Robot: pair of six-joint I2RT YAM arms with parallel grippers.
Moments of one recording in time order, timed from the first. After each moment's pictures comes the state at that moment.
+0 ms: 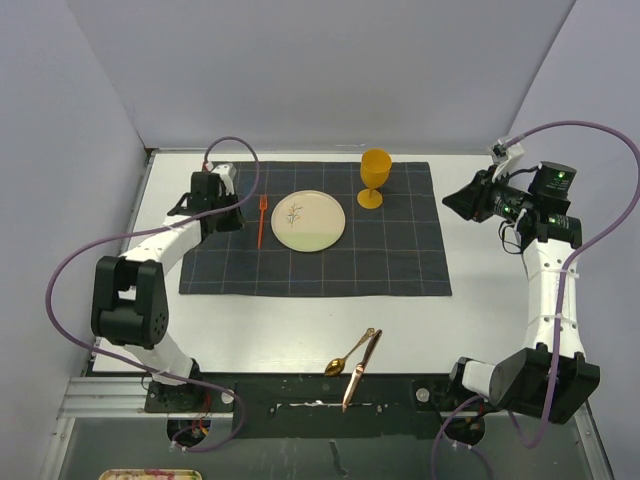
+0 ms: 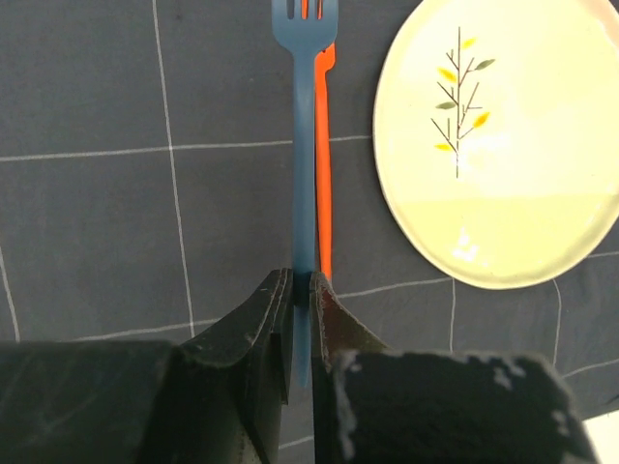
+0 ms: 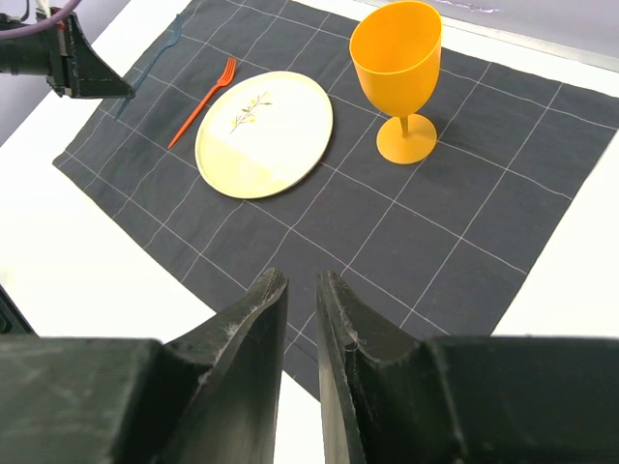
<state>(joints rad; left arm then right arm) -0.16 1.63 1.10 -0.23 0.12 -0.26 -0.28 1.23 1.26 -0.59 -0.94 -0.17</state>
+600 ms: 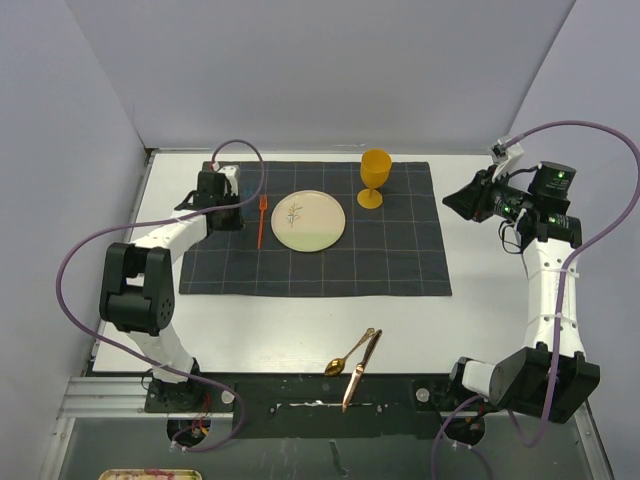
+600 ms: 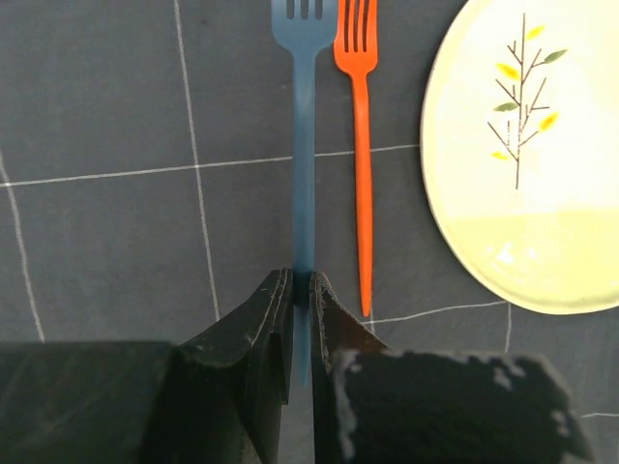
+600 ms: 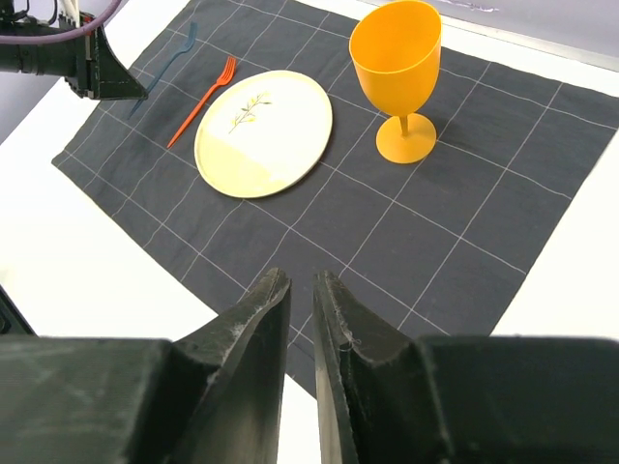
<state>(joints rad) -0.16 1.75 1.16 -0.23 0.07 -0.19 -0.28 1.23 1.26 -0.59 -0.94 -0.17</state>
